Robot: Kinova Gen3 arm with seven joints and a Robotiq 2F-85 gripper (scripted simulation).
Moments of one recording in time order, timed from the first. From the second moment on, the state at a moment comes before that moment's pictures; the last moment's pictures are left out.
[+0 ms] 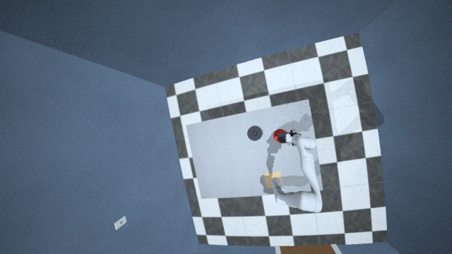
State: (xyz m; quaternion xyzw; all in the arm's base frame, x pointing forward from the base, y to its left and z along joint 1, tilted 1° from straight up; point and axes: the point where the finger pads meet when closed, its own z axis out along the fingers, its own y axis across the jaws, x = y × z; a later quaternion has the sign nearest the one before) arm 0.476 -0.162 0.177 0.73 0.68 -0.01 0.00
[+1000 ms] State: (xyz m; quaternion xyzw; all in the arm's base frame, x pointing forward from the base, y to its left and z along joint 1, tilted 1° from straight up) arm 0.494 -0.078 0.176 0.73 0.68 -0.01 0.00
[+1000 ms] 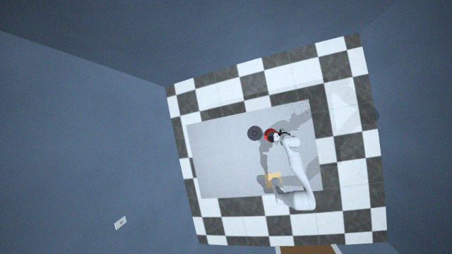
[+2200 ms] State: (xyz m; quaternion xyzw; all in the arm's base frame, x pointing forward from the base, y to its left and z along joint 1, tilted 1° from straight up) arm 0.517 0.025 0.175 0.73 0.68 -0.01 0.00
